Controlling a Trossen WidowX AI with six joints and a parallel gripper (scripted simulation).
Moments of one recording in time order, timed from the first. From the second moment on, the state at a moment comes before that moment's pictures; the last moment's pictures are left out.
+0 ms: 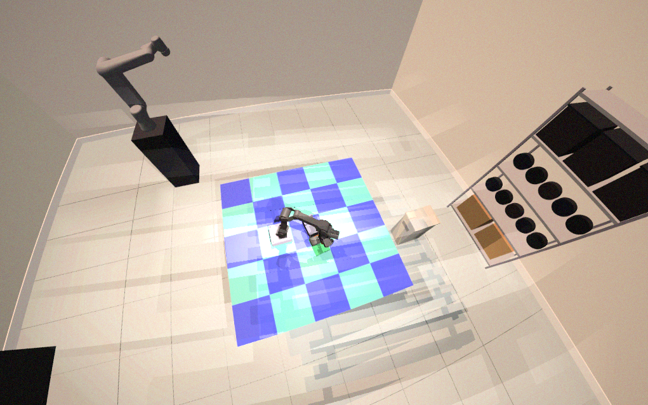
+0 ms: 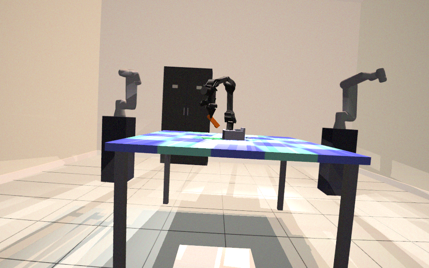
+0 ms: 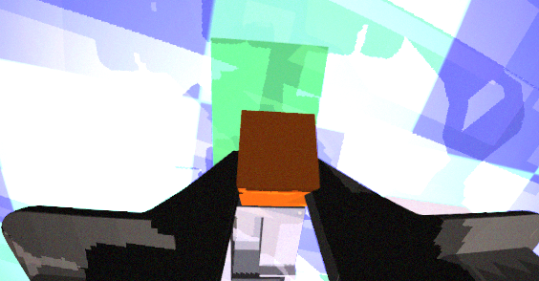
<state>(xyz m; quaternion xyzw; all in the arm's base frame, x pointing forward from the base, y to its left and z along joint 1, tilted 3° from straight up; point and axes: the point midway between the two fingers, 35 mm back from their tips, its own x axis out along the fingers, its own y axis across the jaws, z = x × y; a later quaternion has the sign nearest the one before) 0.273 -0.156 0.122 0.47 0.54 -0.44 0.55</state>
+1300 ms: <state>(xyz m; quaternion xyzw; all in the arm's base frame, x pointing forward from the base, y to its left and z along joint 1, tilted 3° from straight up) 0.274 -0.155 0.061 0.46 0.54 -0.43 0.55</state>
